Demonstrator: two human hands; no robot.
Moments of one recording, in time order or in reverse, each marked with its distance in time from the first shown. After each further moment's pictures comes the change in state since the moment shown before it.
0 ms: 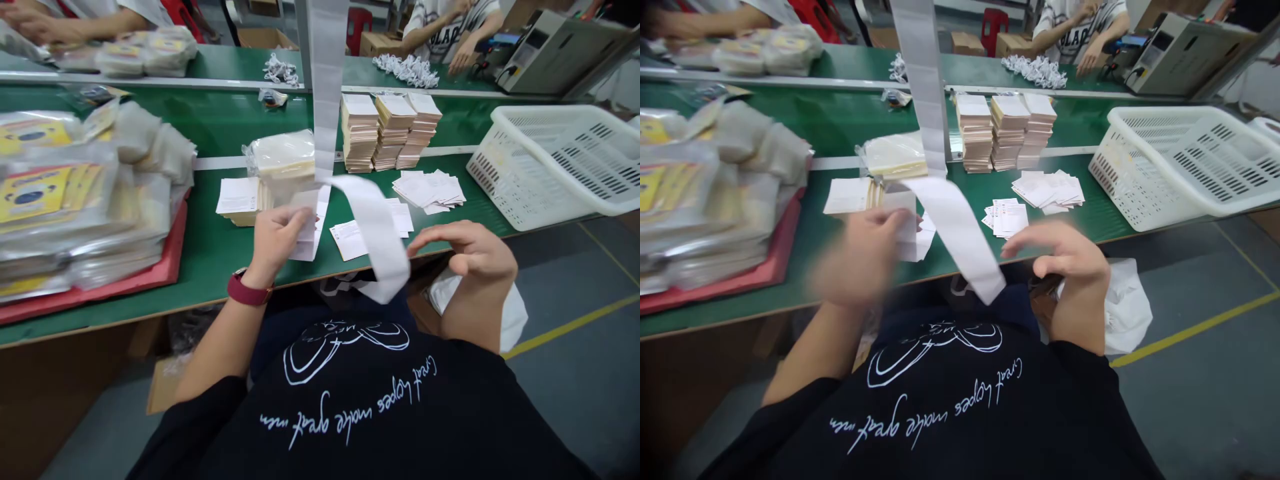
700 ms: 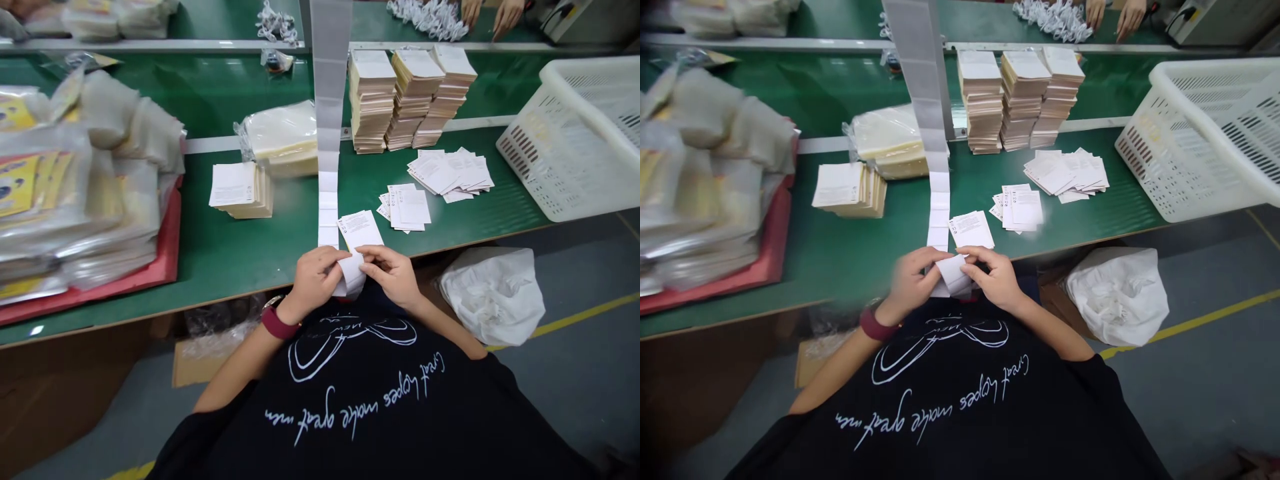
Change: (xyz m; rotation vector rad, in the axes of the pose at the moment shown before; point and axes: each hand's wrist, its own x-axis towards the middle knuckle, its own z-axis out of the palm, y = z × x) left_hand -0.048 -0.061 0.032 0.196 -0.262 0.445; right_hand 0.017 0.072 0.146 0.224 0.417 0.244
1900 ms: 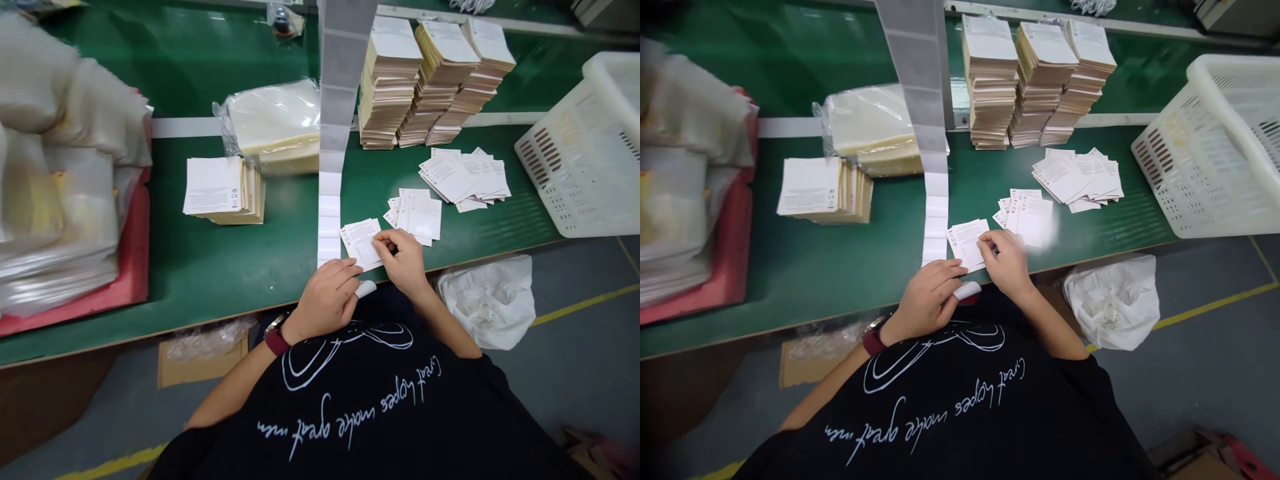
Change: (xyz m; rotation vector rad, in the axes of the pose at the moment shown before) left_hand -0.004 -0.020 0.020 0.157 -0.134 0.244; right_hand 0.056 0.017 -0.019 -0.634 0.182 -0.109
